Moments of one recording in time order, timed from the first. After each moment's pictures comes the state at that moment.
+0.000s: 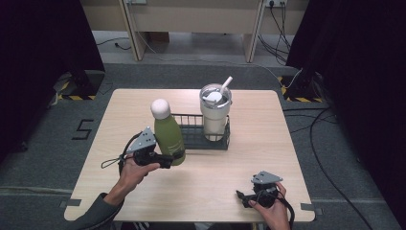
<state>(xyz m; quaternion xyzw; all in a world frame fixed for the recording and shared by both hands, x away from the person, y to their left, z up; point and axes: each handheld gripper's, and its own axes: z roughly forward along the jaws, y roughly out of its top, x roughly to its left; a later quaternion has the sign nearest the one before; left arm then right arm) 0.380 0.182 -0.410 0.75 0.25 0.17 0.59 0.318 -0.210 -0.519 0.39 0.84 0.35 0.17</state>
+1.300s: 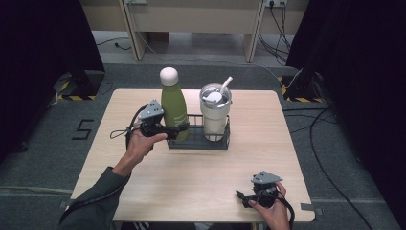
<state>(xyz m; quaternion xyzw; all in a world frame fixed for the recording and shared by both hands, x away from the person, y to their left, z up) 0.448 0.171 -0.376 0.75 0.27 0.18 0.57 0.318 -0.210 -0.519 0.39 0.84 0.35 0.17</state>
